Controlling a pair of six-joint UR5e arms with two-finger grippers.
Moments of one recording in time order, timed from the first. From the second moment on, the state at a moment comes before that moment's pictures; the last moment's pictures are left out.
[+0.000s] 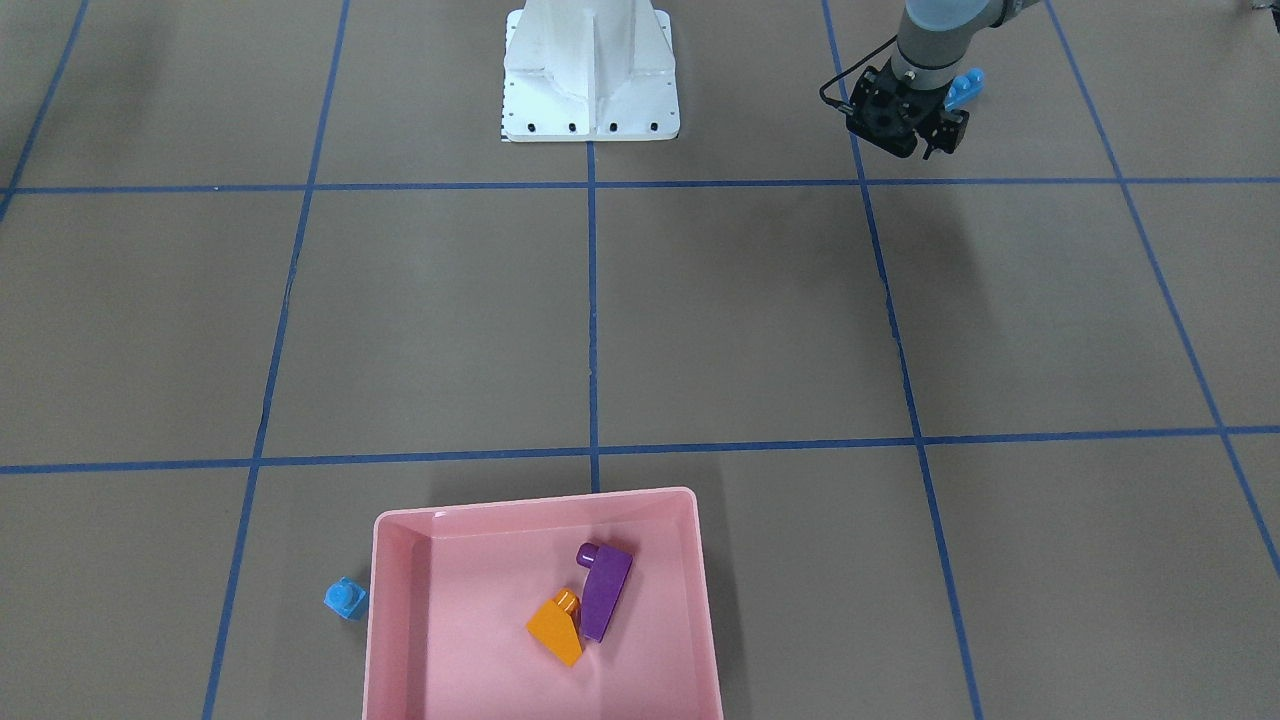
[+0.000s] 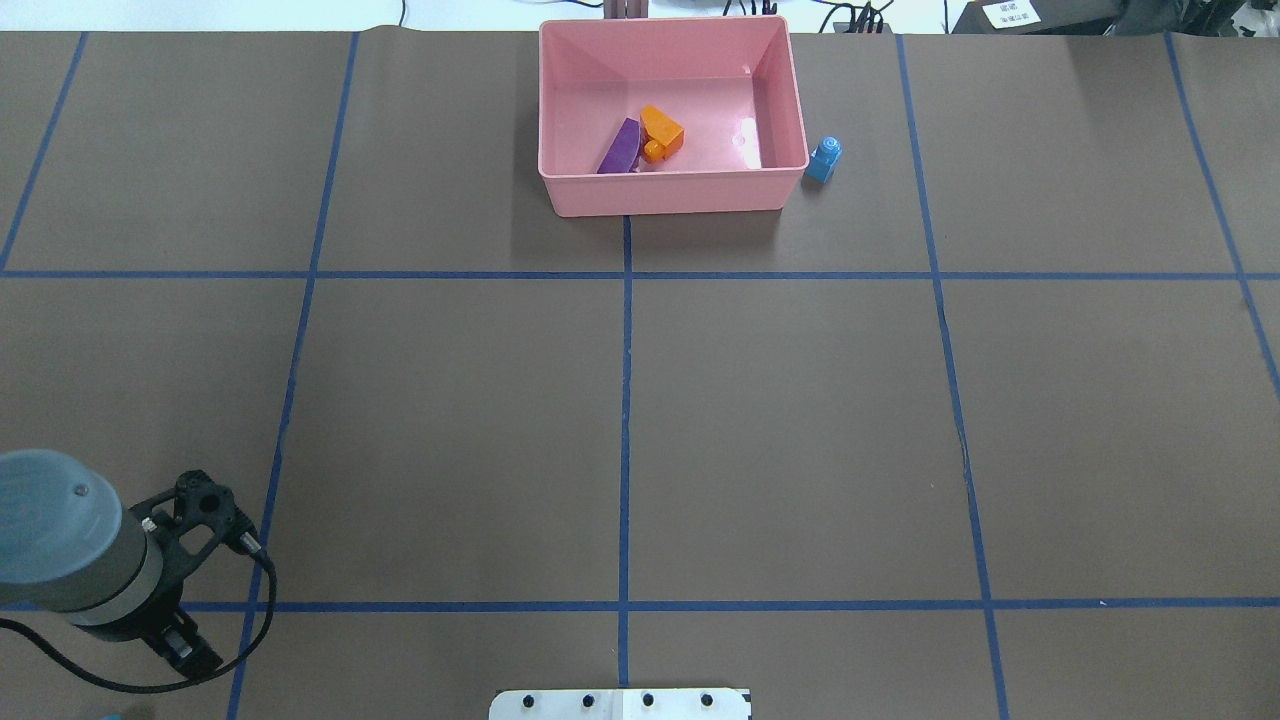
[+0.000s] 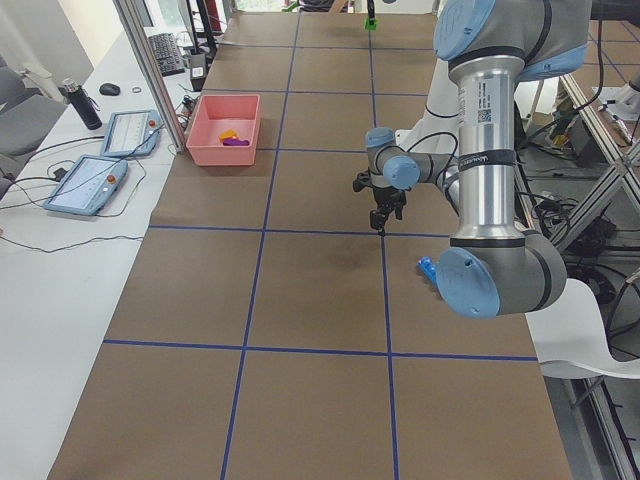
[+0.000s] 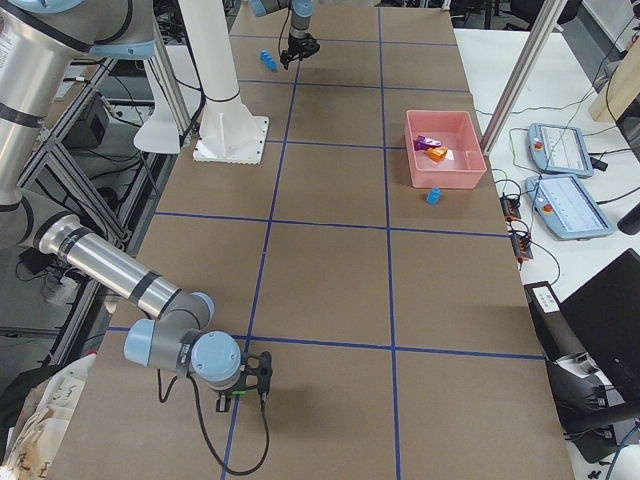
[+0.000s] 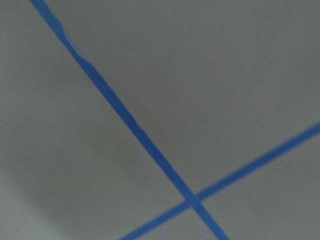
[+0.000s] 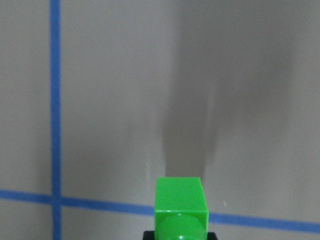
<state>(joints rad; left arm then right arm) -0.32 -1.41 -2.24 -1.50 -1.93 -0.52 1.58 -2.04 1.60 -1.24 2.41 -0.13</state>
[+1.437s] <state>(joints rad) -0.02 -1.27 -2.17 -1.52 -1.88 -0.60 1.08 -0.77 1.34 -1.58 2.36 0.83</state>
